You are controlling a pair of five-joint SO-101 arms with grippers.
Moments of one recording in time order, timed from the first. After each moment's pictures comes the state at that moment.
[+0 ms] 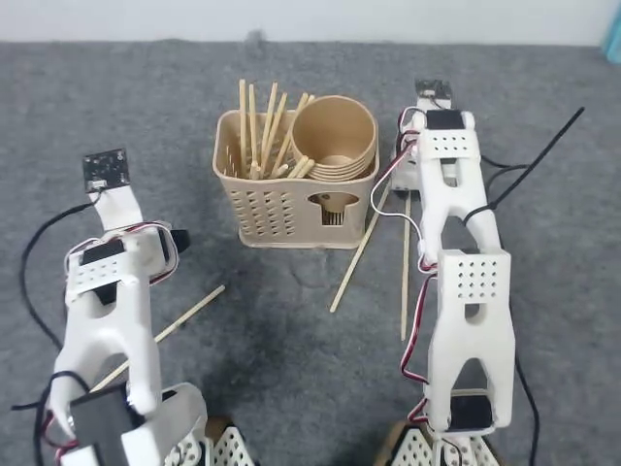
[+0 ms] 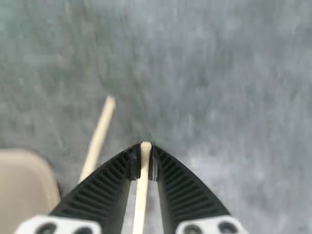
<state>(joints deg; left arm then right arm) -26.1 -15.3 54.5 37.9 0.0 -7.4 56.3 -49.9 87.5 -6.0</state>
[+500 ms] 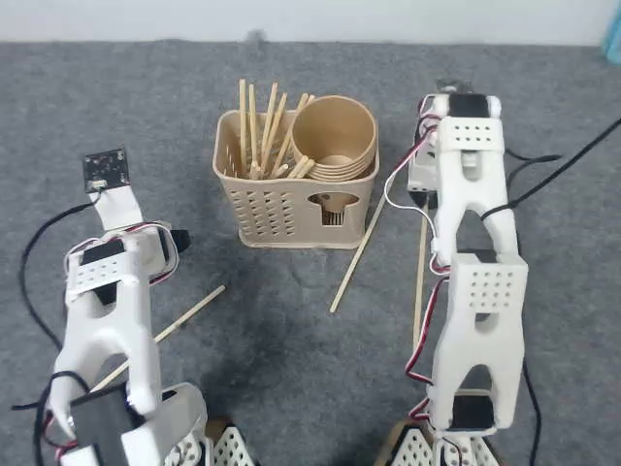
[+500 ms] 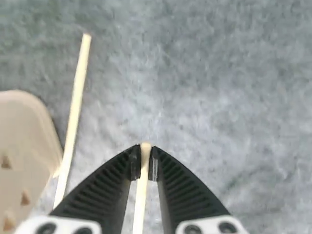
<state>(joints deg) -26.1 -15.3 54.5 37.9 0.0 -4.8 47.0 -49.3 100.3 -6.0</state>
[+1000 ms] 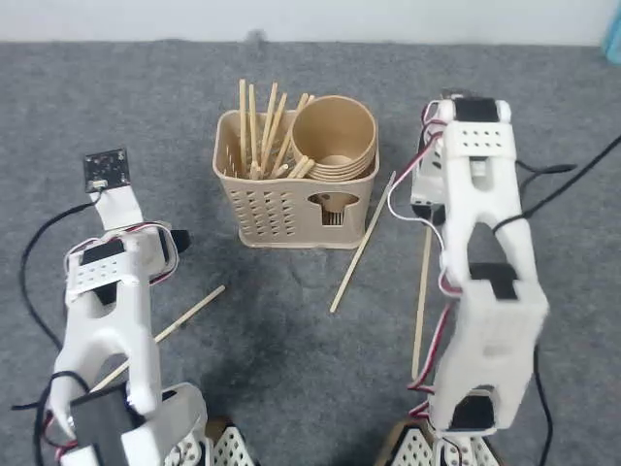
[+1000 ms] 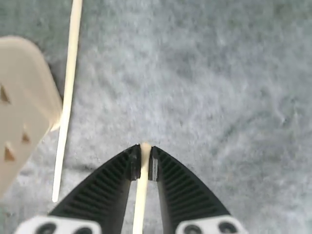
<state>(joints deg) -26.1 -15.3 54.5 37.9 -0.4 -5.0 25.7 -22.2 96.9 -8.1</state>
